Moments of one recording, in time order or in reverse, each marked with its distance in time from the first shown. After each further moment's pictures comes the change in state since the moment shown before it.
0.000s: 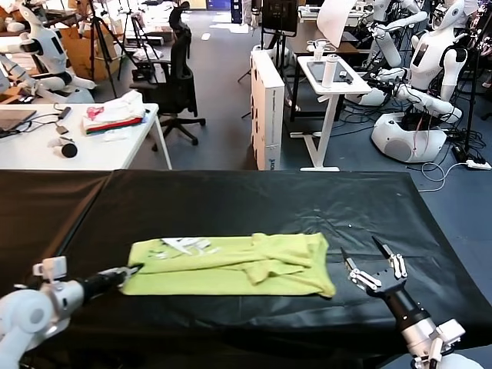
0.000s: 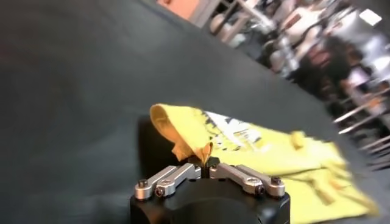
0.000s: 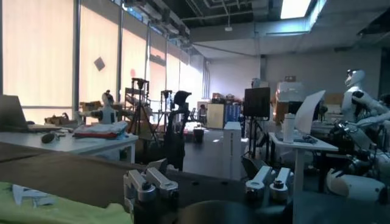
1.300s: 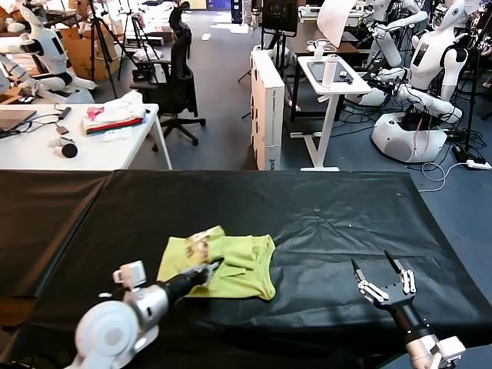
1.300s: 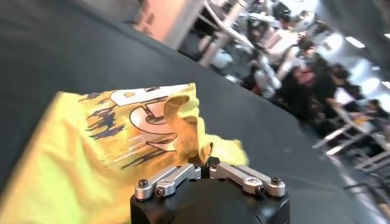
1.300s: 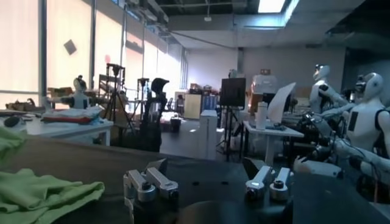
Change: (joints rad) left arm -0.185 -0.421 0.401 -0.261 -0.053 -0.002 -0.285; right arm -0.071 0.139 0.069 -0.015 -0.115 -0.004 0.002
